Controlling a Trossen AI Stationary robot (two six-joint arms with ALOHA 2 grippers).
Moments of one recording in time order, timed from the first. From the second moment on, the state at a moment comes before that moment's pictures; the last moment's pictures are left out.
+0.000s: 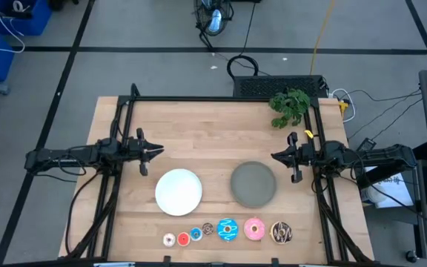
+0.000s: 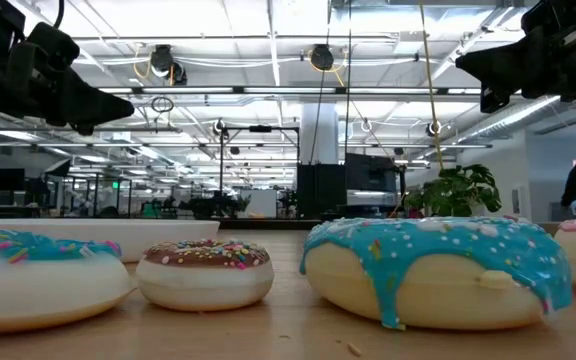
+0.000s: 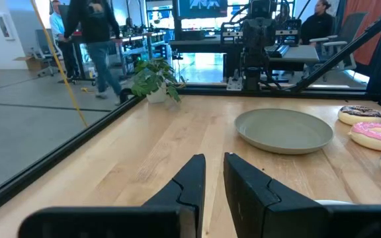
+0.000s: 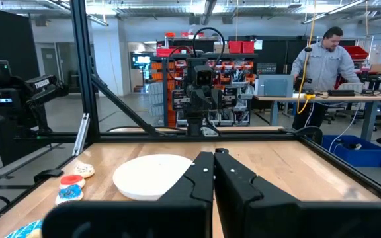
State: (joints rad) left arm 0.07 0.14 0.01 0.07 -0.12 0.02; right arm 0.03 0.26 0.01 0.37 0.03 0.01
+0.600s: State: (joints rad) left arm 0.07 0.14 0.01 0.07 -0.12 0.02; right arm 0.03 0.26 0.01 0.37 0.03 0.01
